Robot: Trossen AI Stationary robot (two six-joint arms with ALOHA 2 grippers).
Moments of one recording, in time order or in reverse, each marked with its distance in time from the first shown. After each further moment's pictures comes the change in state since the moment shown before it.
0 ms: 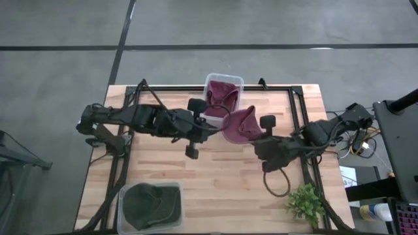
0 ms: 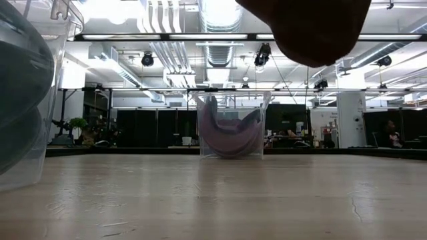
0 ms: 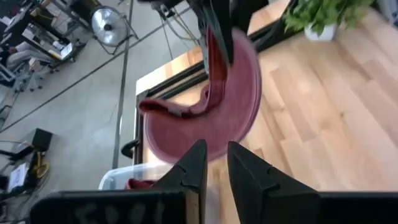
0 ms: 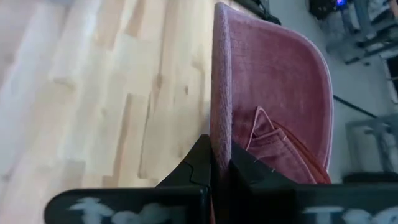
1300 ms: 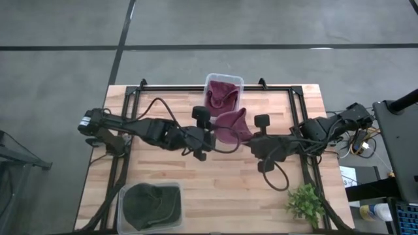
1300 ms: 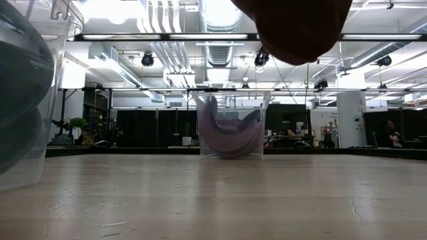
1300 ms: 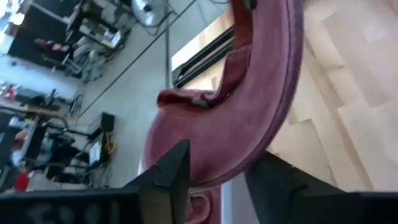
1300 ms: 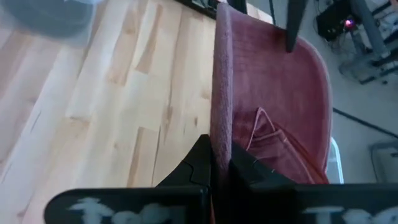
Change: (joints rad) left arm -0.047 0.028 -0.193 0.181 -0.276 0.120; right arm -0.049 -0.005 0.000 0.163 -0.095 -0.088
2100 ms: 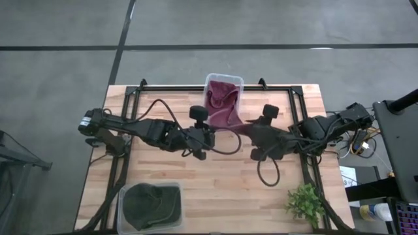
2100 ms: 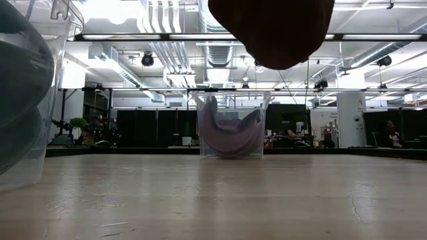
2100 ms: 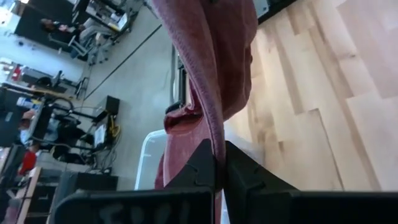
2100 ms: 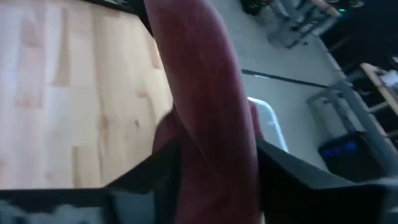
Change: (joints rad) left arm 0.001 0.002 0.000 -0.042 -0.067 -0.067; right arm -0.011 0.003 0.000 -0.031 0.277 0.194
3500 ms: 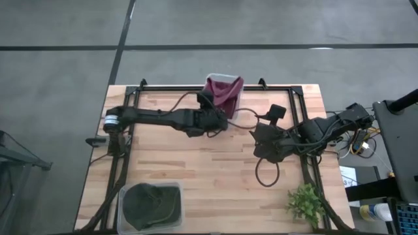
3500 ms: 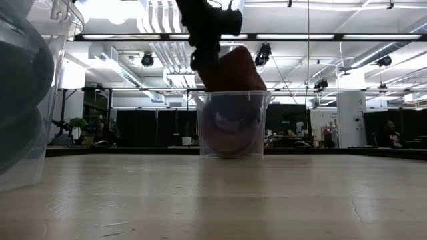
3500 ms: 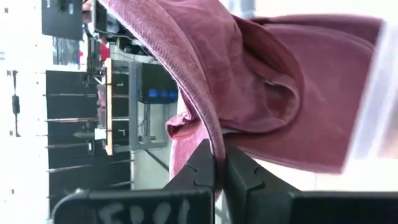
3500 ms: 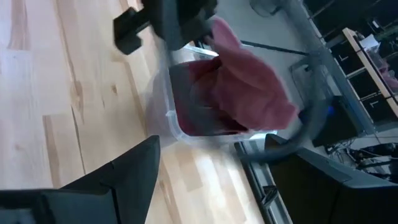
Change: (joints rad) left arm 0.247 0.249 0.000 -0.057 -0.311 0.003; right arm 0.002 -0.001 -0.023 -0.214 0.073 0.201
